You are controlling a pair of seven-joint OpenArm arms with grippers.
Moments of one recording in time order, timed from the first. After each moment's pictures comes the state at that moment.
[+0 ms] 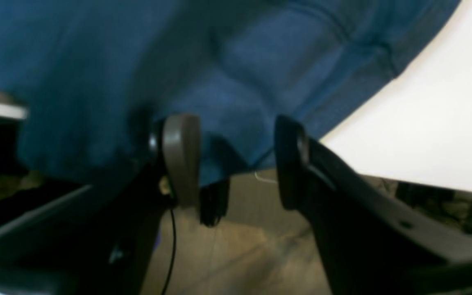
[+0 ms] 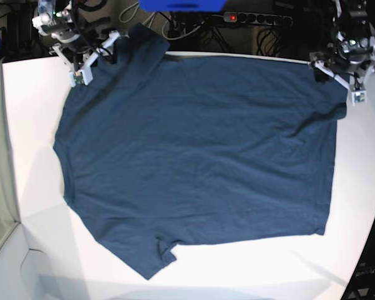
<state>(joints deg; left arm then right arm) 27.2 -14.2 -22.7 107.5 -10.0 -0.4 53.7 -36.0 2.6 11.9 111.6 12.6 17.7 -49.0</state>
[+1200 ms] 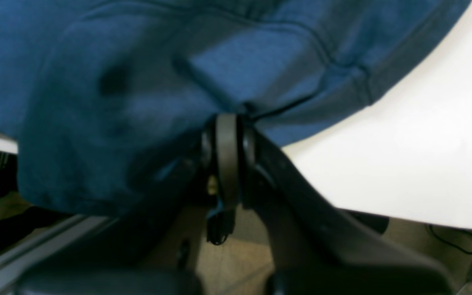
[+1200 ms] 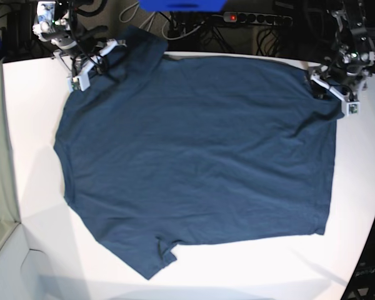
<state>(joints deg) 22.2 -13.7 -23.3 91.9 -14.1 -11.3 41.2 -33.5 3.5 12.2 106.2 14.3 17.7 -44.8</state>
